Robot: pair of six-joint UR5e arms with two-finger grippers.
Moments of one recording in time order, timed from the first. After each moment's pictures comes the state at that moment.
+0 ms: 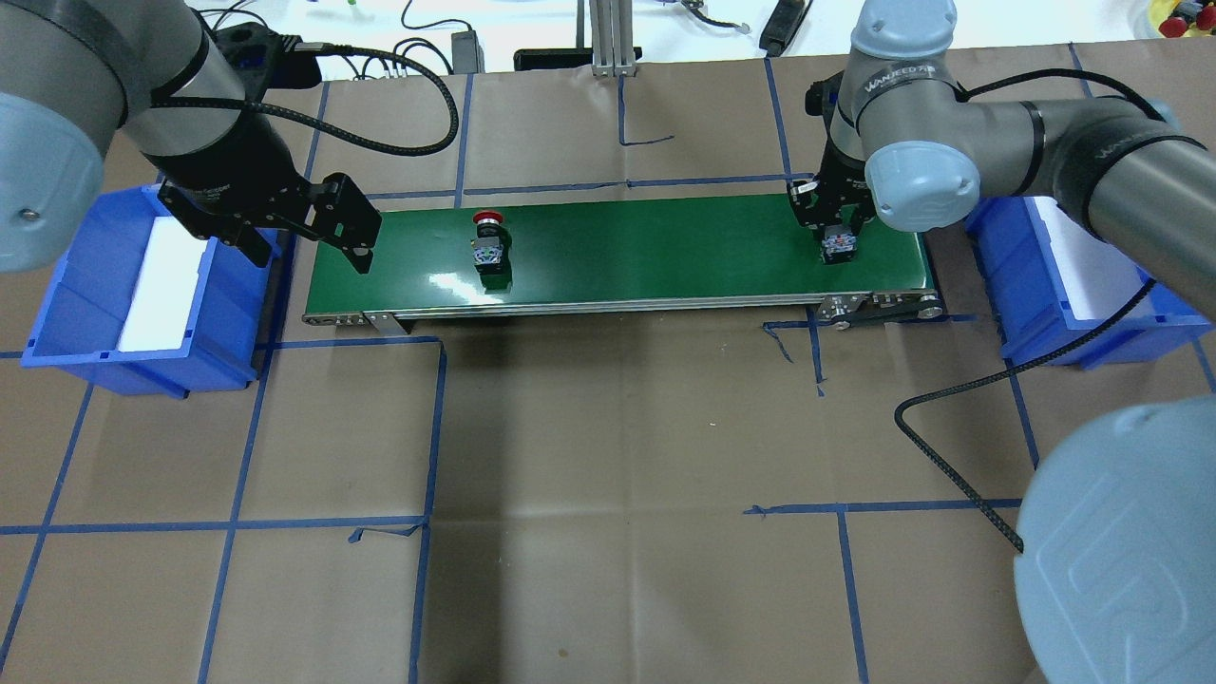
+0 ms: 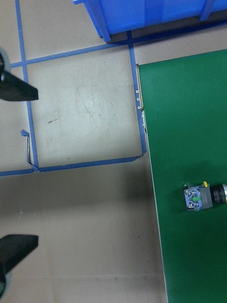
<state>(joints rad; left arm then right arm) -1.54 -1.54 -1.63 -1.56 1.56 0.15 1.55 -1.15 1.62 -2.09 -1.68 -0.06</state>
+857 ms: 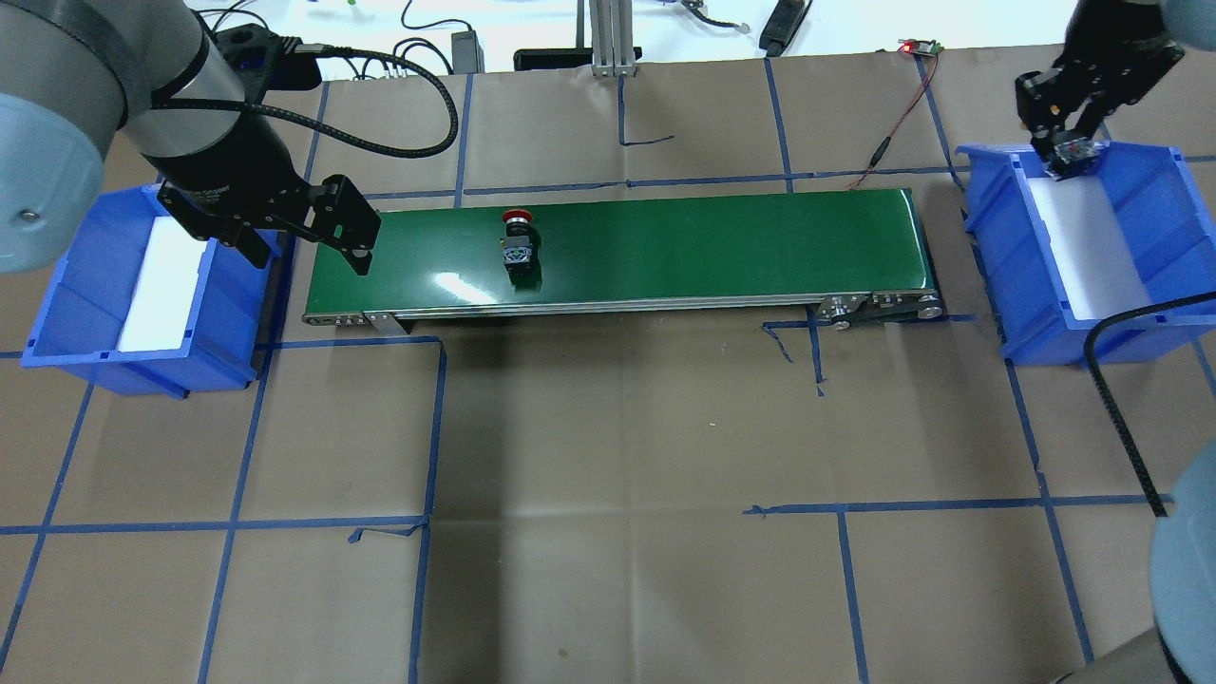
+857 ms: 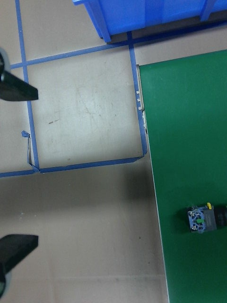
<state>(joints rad) -1.54 -1.54 -1.63 -1.56 1.56 0.16 1.24 -1.24 1.38 -1.71 -1.73 -0.50</state>
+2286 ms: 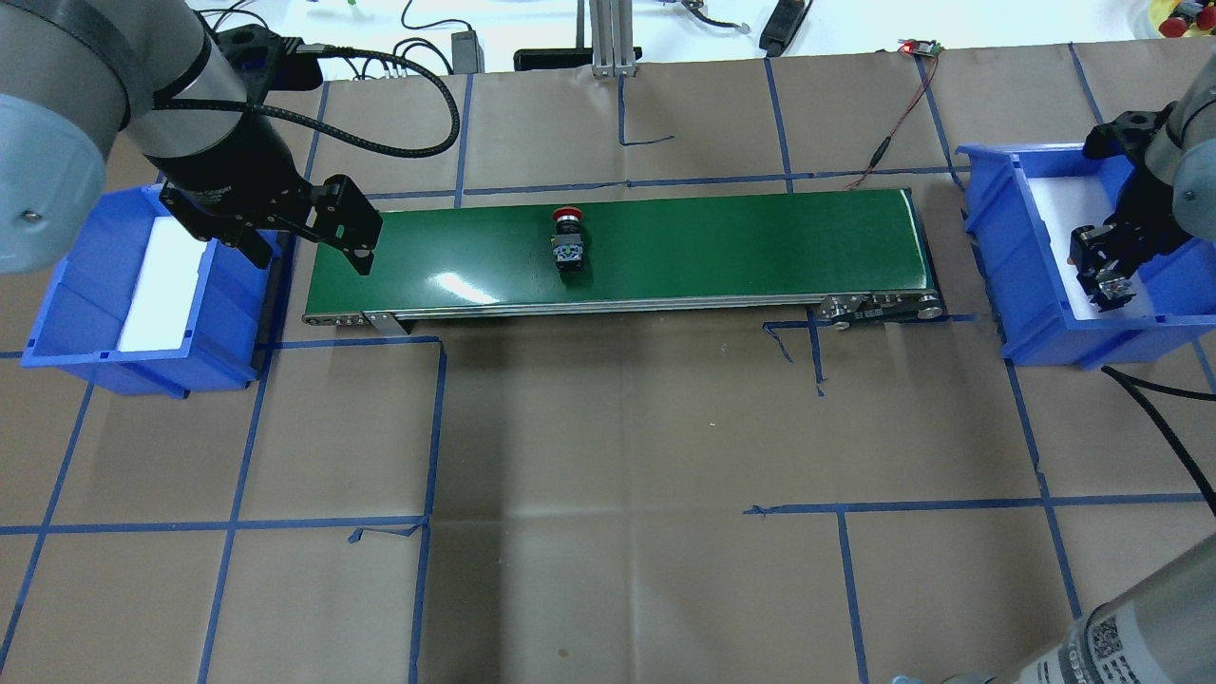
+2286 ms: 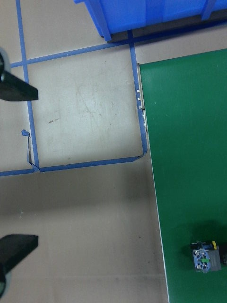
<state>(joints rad) -1.54 -1.54 -1.63 -1.56 1.56 0.15 1.07 -1.16 1.70 -2.07 -1.73 -0.63</state>
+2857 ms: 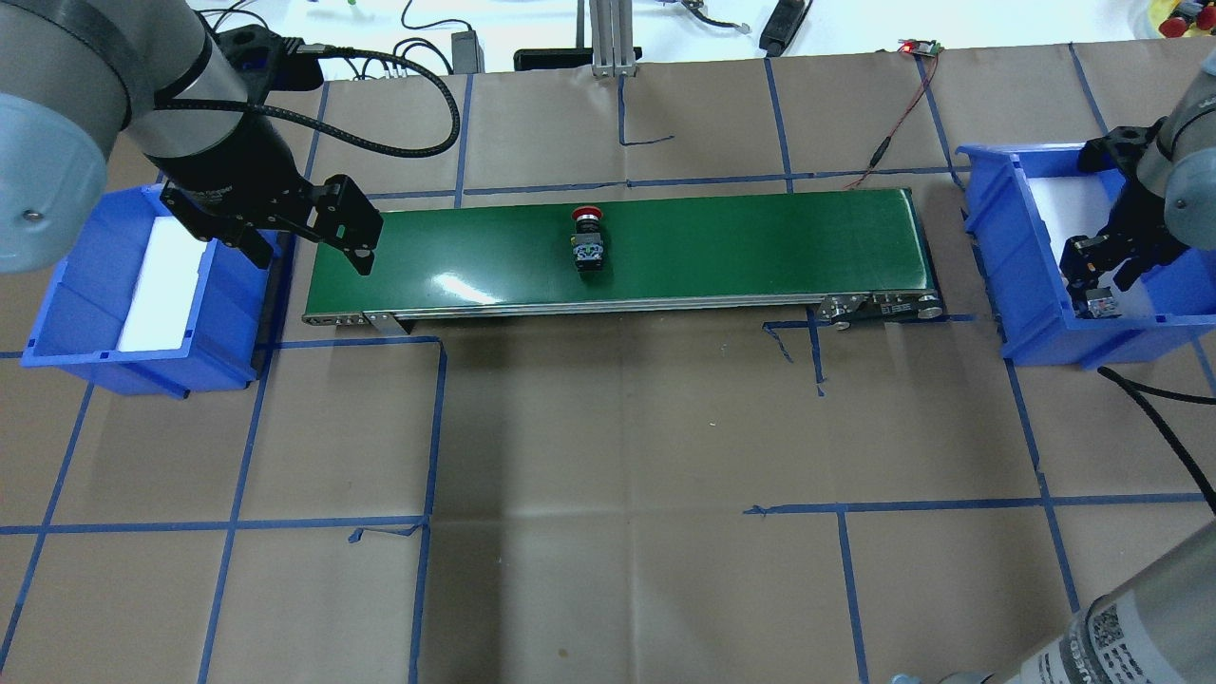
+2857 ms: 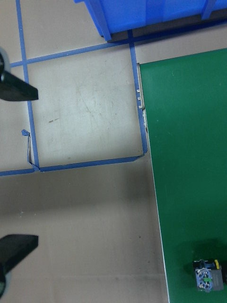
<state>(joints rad) -1.54 -1.54 -1.63 -1.56 1.56 0.15 1.06 -1.14 1.71 -2.07 -1.72 -0.62</state>
